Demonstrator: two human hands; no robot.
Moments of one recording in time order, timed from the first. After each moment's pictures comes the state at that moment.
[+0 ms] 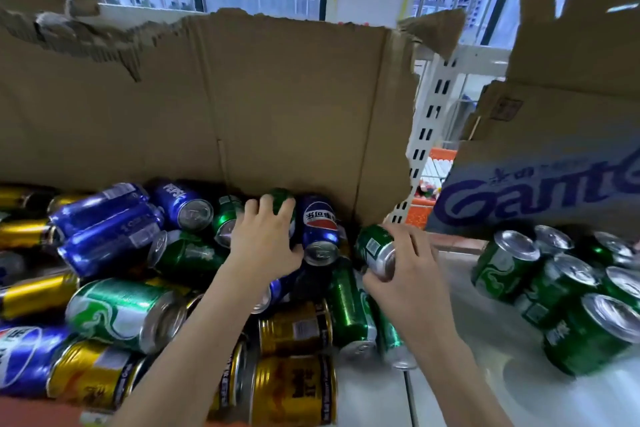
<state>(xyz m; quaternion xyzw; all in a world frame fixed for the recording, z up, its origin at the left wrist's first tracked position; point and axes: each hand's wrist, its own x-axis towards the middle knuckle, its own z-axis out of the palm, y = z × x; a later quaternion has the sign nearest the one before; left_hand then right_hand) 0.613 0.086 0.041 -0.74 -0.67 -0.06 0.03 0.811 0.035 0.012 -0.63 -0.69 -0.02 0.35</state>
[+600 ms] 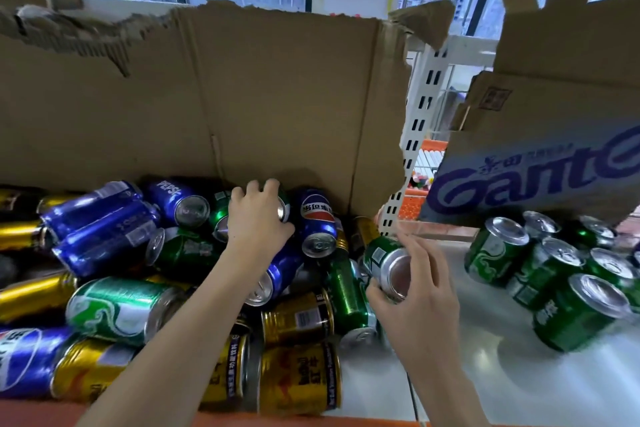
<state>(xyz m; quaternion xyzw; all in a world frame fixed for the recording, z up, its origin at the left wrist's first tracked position) 0.611 0.104 0.040 -0.70 -0.69 -0.19 0.02 0.806 -0.005 -0.002 -0.61 -0.65 -0.09 0.44</state>
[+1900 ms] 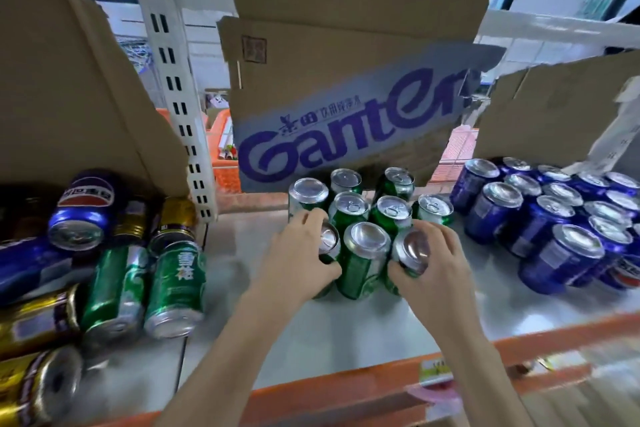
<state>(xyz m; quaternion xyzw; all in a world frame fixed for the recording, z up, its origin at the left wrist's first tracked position) 0.937 0.011 0.010 -0.80 -0.51 -0.23 -0.21 1.112 -0.060 -0.013 -0.73 -0.56 -0.05 0.40</state>
